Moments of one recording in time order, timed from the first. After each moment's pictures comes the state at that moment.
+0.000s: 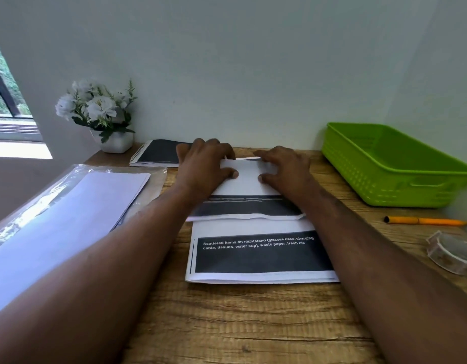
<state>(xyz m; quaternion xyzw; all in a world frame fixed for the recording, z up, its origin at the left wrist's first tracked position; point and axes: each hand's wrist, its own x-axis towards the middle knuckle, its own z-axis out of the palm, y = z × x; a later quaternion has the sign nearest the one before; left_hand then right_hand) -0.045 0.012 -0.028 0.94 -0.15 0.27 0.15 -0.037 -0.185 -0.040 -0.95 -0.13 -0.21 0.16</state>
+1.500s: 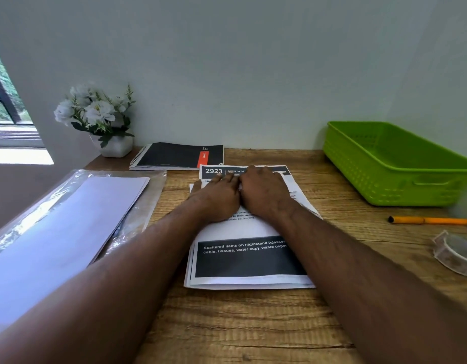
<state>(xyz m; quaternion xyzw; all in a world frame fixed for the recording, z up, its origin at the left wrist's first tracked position) -0.041 -0.008 -0.064 0.98 -0.16 -0.03 0.08 -0.058 -0.127 -0.047 -0.99 -0.11 -0.12 0.00</state>
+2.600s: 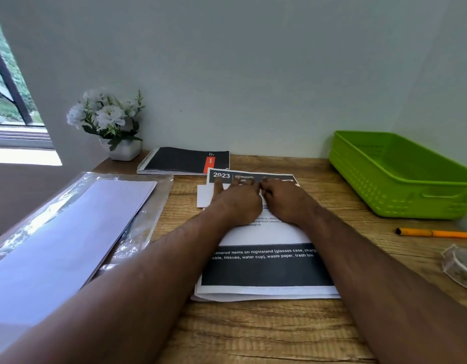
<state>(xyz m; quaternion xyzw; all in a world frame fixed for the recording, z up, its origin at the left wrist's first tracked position) -0.044 -0.037 -0.056 0.98 -0.18 0.00 0.04 -0.036 -0.173 -0.060 -0.97 -0.17 -0.09 0.11</state>
